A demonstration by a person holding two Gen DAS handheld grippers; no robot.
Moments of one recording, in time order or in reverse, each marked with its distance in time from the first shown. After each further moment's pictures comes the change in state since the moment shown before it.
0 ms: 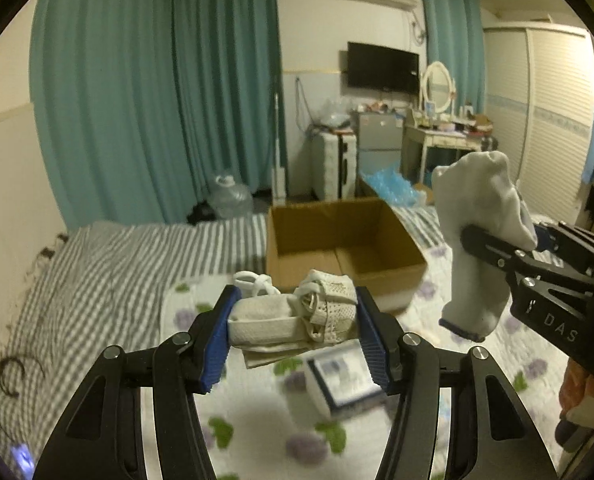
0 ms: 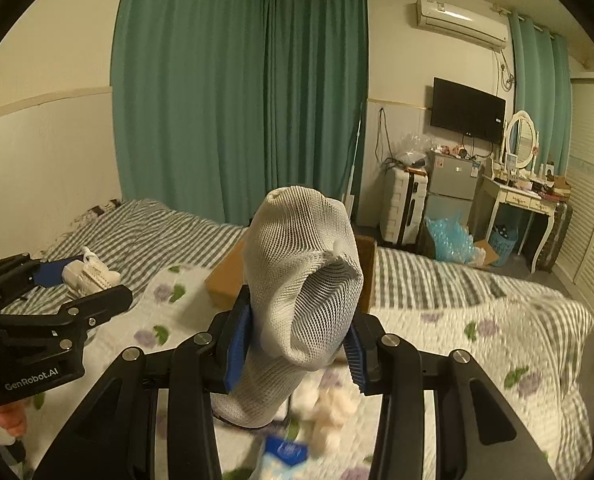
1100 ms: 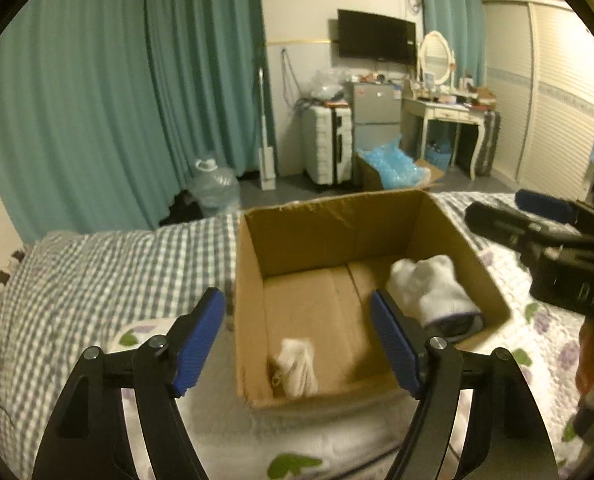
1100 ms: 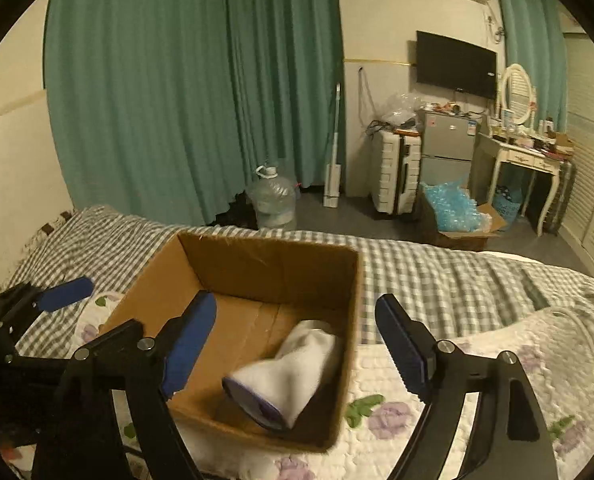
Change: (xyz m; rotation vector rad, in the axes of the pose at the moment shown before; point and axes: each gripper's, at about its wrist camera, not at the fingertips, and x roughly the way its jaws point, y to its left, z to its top) left arm 0.176 -0.002 0.039 0.049 0.080 -0.017; right arm 0.172 -0.075 0.028 0.119 0.106 -0.024
